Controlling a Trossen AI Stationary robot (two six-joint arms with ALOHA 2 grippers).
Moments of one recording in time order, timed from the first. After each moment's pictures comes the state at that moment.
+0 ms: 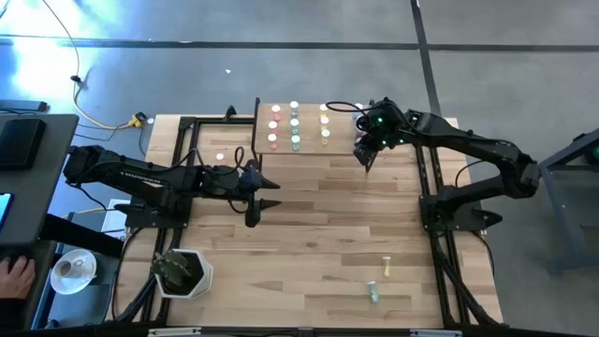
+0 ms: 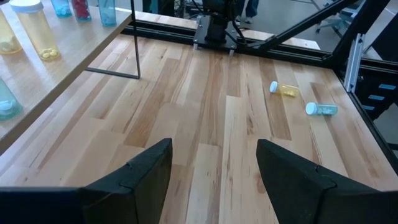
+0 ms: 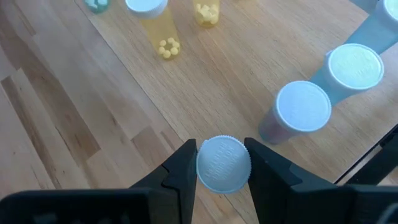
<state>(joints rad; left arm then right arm) 0.04 1.13 0.69 0.02 -0.14 -0.18 -0.52 1.26 1.11 -0.76 0.01 0.18</state>
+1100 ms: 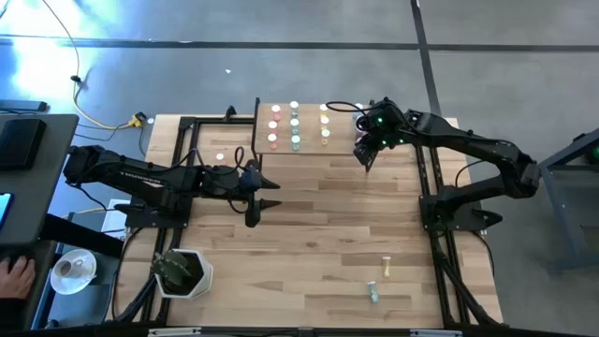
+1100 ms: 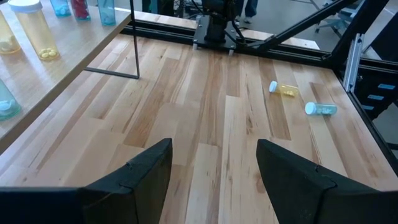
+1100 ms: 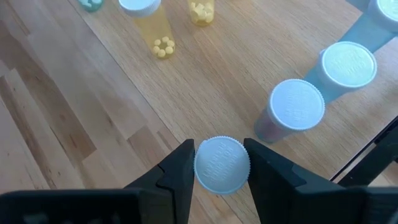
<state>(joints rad) 0.04 1.13 0.69 0.02 -0.14 -0.18 -0.52 1.26 1.11 -0.76 0.02 0.18</state>
